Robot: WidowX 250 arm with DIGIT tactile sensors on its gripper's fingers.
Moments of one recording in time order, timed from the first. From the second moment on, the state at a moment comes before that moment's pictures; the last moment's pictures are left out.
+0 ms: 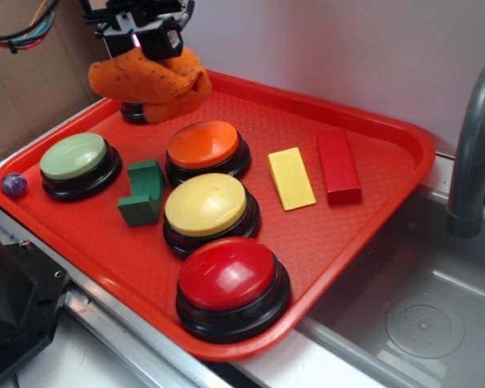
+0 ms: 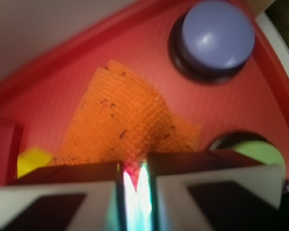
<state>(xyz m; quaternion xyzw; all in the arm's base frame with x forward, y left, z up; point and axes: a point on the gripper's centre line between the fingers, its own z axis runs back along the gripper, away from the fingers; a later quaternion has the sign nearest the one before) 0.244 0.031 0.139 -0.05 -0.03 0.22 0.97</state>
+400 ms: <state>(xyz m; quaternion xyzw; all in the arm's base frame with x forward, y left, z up) 0.193 -0.009 0.158 -0.06 0.00 0.10 0.99</state>
